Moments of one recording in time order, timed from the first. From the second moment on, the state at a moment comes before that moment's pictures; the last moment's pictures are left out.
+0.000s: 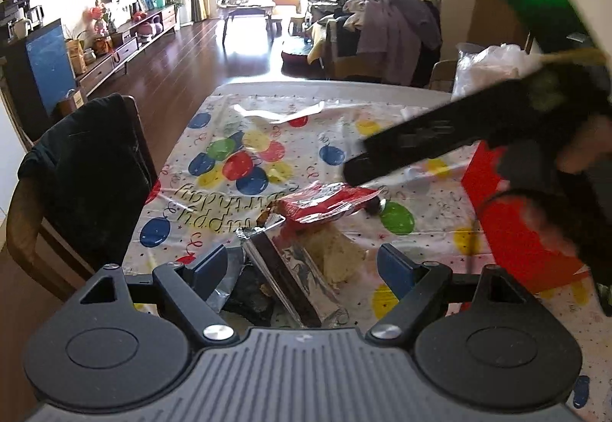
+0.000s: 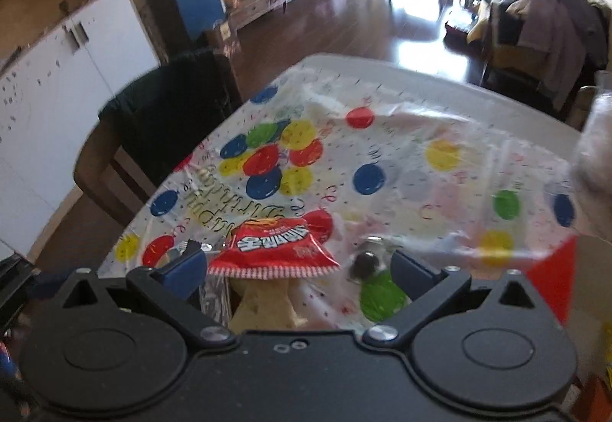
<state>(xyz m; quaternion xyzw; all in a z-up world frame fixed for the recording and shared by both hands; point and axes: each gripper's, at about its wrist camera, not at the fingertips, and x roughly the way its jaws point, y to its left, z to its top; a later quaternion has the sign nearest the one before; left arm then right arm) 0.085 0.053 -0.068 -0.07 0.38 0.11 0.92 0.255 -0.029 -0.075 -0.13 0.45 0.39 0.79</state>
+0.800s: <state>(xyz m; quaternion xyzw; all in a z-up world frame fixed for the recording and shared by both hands) 0.126 0.067 -0.083 -0.09 0.41 0.12 0.90 0.288 0.056 -0.133 -0.19 0.53 0.38 0.73</state>
